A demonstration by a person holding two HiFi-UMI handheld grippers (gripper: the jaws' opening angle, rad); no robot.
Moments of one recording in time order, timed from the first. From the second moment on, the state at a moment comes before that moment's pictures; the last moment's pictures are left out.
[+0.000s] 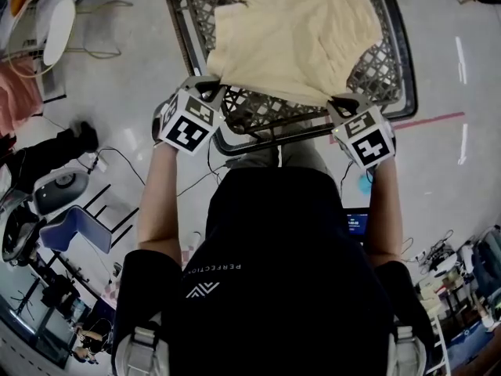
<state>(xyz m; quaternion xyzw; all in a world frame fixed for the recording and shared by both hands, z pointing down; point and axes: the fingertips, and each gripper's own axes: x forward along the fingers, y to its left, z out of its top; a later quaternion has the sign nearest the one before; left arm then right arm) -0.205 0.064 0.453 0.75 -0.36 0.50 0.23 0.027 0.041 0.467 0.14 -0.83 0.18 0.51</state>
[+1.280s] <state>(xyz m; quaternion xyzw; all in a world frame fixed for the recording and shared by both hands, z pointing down) -0.216 0.165 0.420 0.78 -0.26 0.52 0.24 0.013 0.187 0.449 0.14 -0.83 0.24 0.49</state>
